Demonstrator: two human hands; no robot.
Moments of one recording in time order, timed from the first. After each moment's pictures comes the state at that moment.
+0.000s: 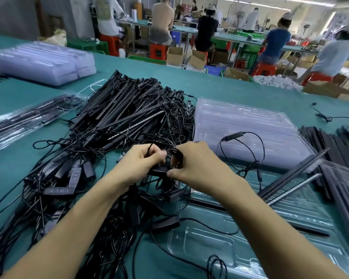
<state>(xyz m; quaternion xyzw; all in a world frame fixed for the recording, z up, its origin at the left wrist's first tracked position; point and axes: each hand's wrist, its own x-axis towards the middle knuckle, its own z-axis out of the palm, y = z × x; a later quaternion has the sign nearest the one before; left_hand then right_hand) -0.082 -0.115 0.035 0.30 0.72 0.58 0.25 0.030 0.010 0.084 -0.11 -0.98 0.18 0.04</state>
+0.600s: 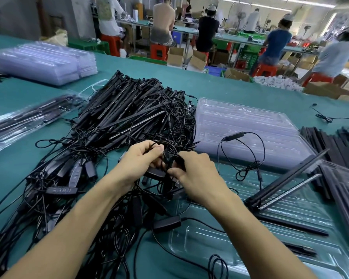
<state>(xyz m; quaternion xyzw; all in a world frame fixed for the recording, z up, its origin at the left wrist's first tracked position) -0.079 -0.114 0.032 0.24 0.68 0.64 0.26 0.036 0.000 0.052 -0.19 -0.95 0.22 0.11</state>
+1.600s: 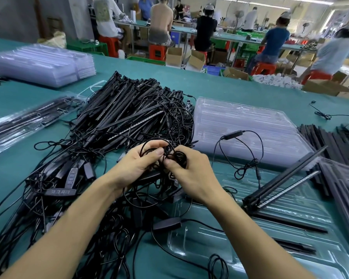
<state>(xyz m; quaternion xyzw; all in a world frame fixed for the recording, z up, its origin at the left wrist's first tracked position) -0.077 -0.123 0.032 0.29 0.59 0.67 0.35 0.034 0.002 0.046 -0.12 -0.89 0.39 0.22</state>
